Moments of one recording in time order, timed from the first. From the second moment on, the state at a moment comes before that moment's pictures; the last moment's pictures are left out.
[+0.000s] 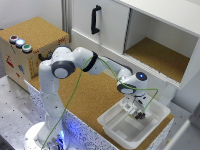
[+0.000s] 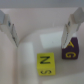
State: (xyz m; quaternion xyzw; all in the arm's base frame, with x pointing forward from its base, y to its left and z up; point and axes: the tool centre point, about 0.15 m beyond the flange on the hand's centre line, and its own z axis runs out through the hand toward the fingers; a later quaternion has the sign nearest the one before) arm 0.396 -0.368 0.290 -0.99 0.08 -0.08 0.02
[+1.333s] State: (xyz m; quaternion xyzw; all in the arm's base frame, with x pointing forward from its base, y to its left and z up) arm 0.298 -0.141 0.379 -0.99 -0.02 -0.03 0.11
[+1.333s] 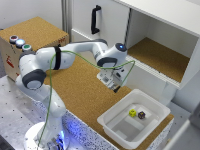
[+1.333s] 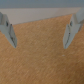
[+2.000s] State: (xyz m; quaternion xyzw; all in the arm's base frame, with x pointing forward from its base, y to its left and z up) arm 0.283 -0.017 0.358 -0.99 -0.05 -0.04 0.15
